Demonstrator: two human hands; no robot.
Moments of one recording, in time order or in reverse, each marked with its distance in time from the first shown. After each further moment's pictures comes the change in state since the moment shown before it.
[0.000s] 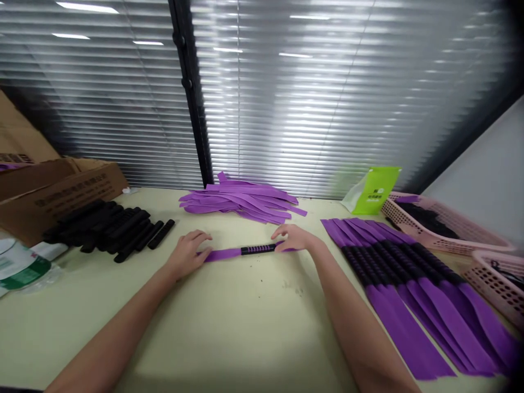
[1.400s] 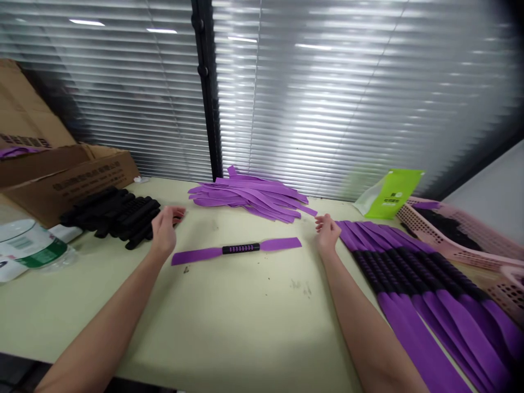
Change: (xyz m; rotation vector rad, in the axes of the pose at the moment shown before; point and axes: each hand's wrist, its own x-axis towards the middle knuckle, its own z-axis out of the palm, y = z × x) left_hand 0.008 -0.041 -0.025 -0.838 0.776 -0.407; right_hand -0.001 0.060 0.028 0.481 1.210 0.287
